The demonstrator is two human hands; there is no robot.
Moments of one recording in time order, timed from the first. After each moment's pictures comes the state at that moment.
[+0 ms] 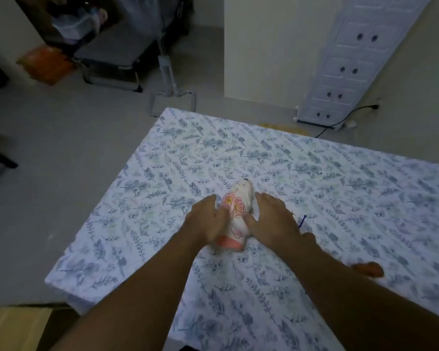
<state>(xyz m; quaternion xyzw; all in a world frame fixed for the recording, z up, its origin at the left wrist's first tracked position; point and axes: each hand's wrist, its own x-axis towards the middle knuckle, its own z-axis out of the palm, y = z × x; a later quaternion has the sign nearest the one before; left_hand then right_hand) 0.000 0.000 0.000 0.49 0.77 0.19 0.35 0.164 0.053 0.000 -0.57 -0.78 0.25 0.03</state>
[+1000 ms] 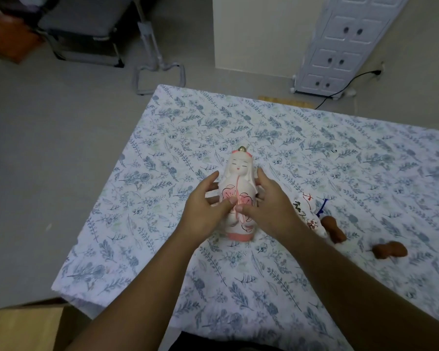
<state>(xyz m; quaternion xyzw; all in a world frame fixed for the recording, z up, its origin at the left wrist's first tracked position) -0.047 -0.010 -0.012 0.36 0.67 0.42 0.50 0.118 0.050 -0.020 -0.54 -0.61 0.55 0.20</state>
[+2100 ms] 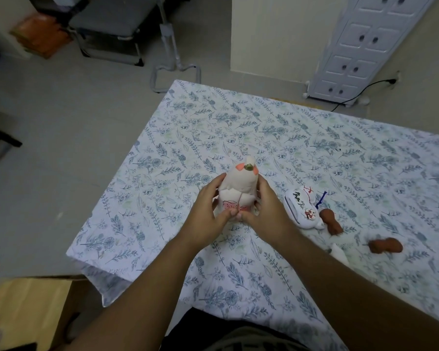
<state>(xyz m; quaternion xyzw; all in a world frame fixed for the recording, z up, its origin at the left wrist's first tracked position) -0.035 -0.064 -0.038 0.49 0.66 0.39 0.41 0.131 0.003 -0.023 -0.45 -0.63 0.58 0.25</state>
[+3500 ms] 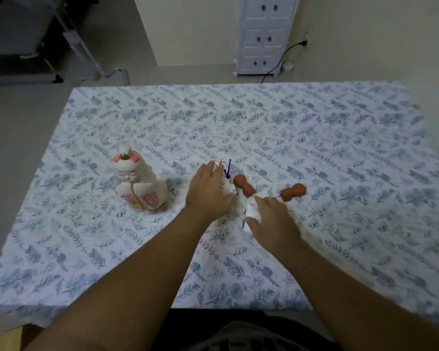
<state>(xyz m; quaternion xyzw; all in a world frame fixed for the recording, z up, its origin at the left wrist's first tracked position) 0.165 0.010 -0.042 0.69 0.68 0.05 0.23 0.343 -0.041 -0.070 -0.68 -0.67 0.29 0.06</state>
